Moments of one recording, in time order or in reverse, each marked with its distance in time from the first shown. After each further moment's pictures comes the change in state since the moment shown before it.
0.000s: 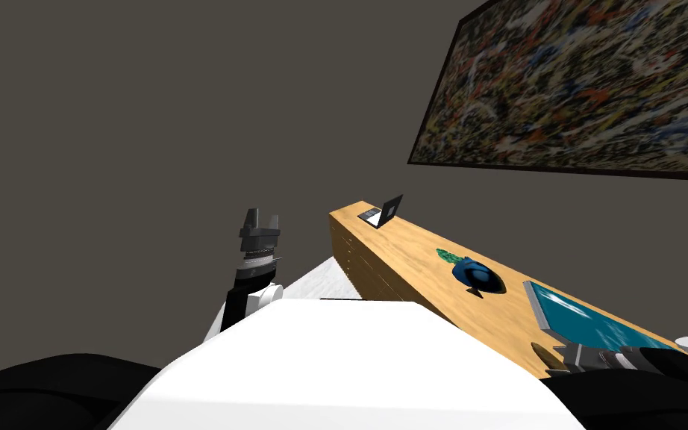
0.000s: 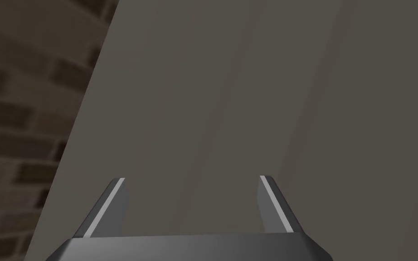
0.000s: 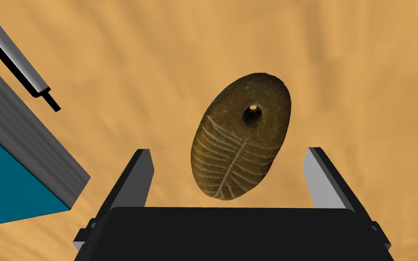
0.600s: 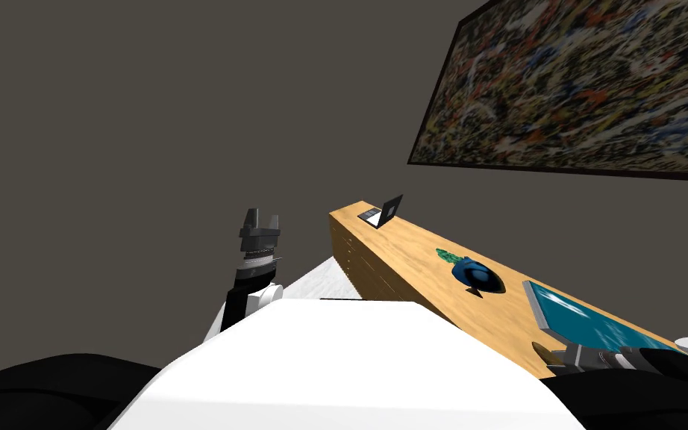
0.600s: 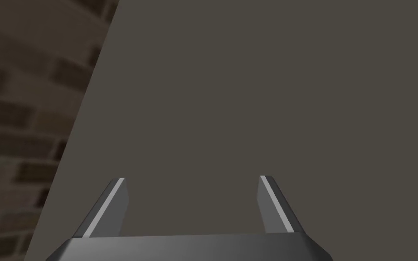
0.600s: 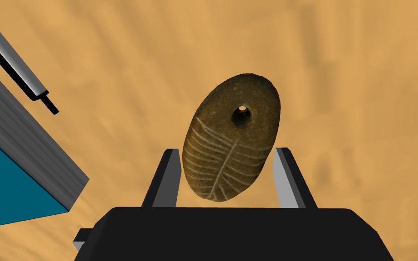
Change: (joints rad) left arm 0.000 0.000 0.000 0.000 0.000 0.000 0.000; right arm 0.001 0.002 0.001 -0.002 0.000 0.003 -0.001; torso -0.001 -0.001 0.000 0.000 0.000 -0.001
